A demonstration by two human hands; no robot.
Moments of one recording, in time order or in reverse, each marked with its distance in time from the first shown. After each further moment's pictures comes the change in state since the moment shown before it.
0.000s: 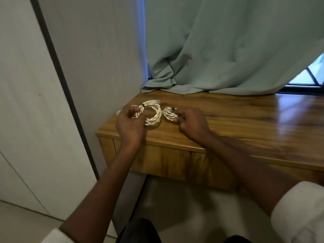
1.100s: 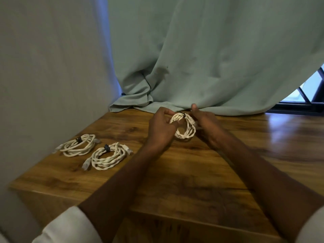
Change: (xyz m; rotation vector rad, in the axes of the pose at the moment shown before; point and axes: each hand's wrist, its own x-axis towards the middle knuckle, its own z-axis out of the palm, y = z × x) left_hand 0.033 -0.003 0.245 0.038 -0.500 0.065; right_hand 0.090 0.187 -0.035 0.976 0.024 0.642
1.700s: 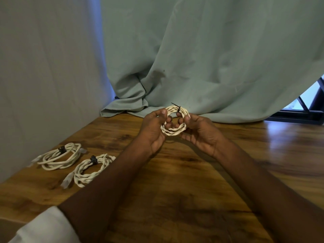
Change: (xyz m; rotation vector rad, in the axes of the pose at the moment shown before) left_hand 0.058 -0.016 0.008 -0.861 -0.201 -0.283; right_hand 0.003 -0.008 0.011 0.450 -0.227 0.031
